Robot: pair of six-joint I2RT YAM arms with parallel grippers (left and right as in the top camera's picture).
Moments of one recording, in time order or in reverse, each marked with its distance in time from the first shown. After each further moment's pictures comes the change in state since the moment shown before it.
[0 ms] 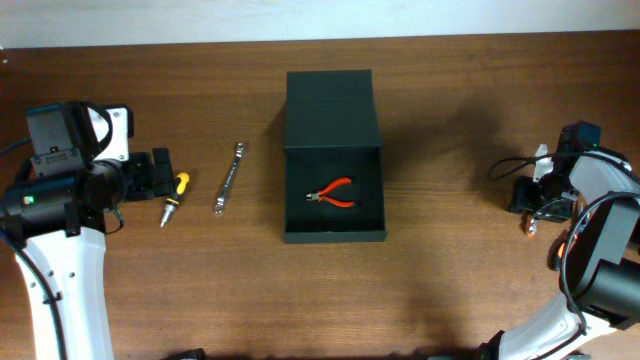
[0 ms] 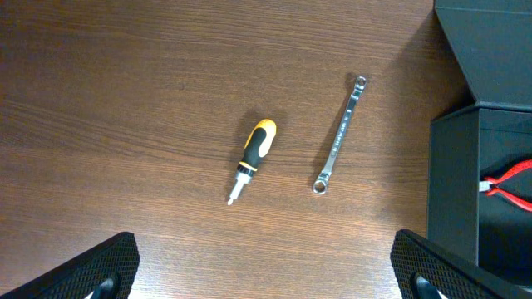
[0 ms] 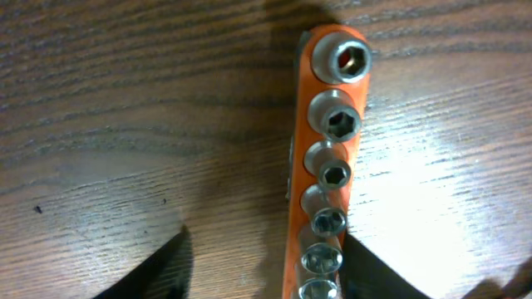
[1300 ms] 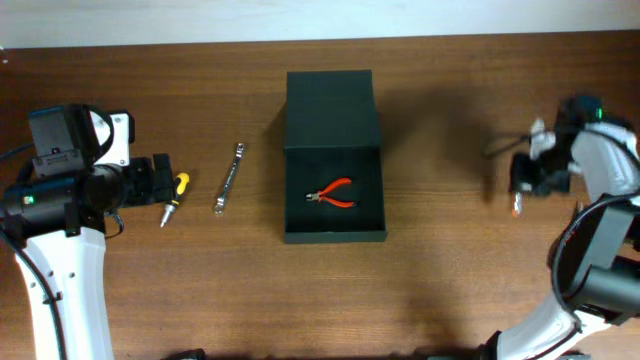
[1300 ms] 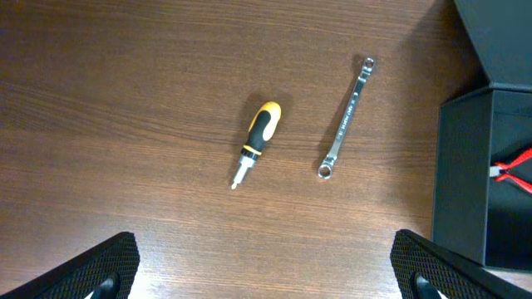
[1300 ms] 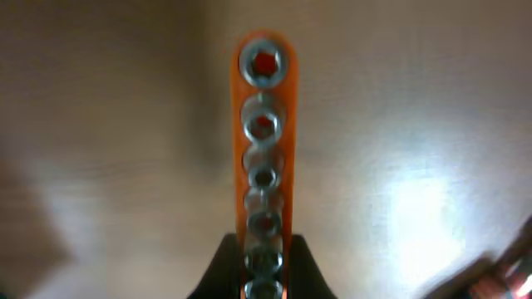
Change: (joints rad) left arm 0.000 0.000 0.000 -0.042 -0.019 0.003; right arm 0.091 0.001 0.267 -0.275 -0.100 0.047
